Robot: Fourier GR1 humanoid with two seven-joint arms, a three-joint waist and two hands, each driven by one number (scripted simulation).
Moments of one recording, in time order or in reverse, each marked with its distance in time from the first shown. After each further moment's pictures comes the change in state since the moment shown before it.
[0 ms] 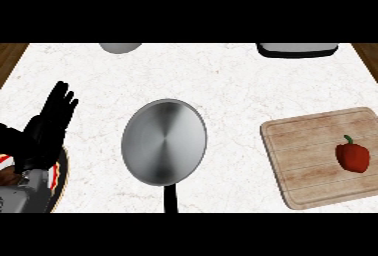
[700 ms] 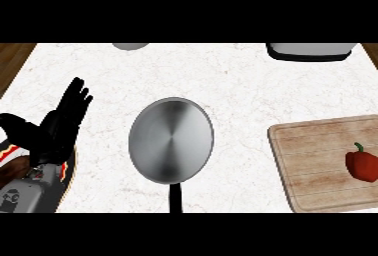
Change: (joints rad) left arm -0.045 -0.046 -0.028 0.017 -0.034 -0.028 0.017; right arm -0.129 -0.180 0.162 -0.076 0.302 0.034 0.150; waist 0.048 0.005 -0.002
